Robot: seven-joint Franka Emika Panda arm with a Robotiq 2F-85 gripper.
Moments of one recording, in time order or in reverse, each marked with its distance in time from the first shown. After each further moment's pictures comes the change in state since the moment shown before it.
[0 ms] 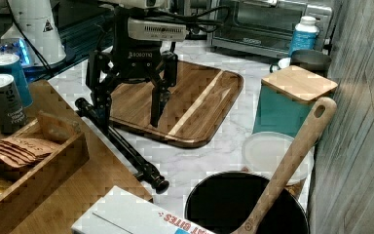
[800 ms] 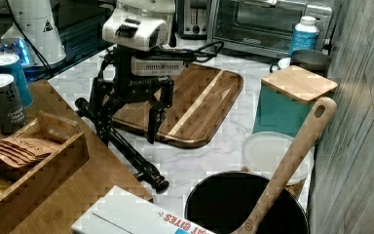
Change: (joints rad) arm 0.002 0.078 0.006 -0.027 0.000 0.035 0.000
